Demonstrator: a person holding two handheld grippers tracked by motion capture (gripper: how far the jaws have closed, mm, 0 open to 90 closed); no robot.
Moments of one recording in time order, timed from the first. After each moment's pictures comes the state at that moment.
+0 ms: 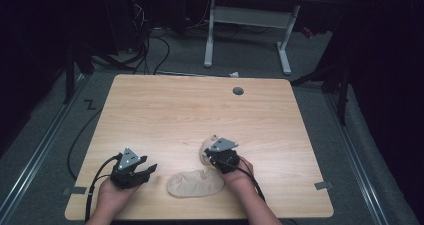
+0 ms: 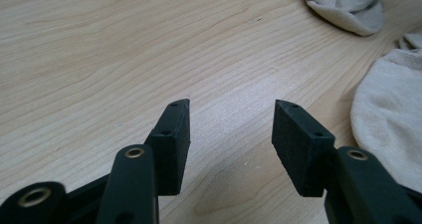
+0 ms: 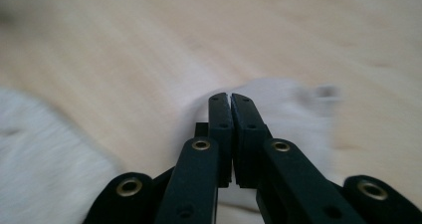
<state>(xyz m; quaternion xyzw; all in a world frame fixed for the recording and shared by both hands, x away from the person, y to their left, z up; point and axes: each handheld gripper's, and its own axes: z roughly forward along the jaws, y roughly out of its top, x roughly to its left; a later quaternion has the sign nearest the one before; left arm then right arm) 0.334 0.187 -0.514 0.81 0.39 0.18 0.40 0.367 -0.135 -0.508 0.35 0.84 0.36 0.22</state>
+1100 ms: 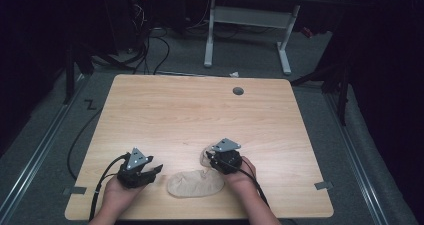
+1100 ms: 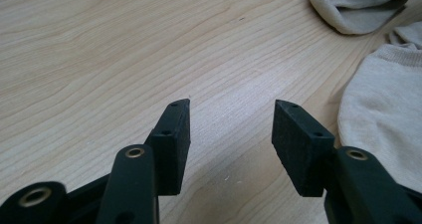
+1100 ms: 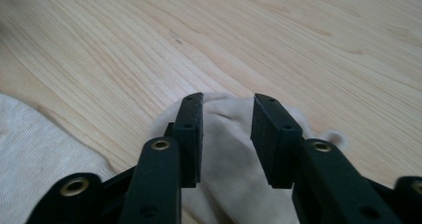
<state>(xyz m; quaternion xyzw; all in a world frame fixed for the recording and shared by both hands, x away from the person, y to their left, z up) 0.337 0.171 -0.516 0.82 0.37 0.17 0.40 0.362 -0.136 -0.509 0.37 0.83 0.35 0.23</state>
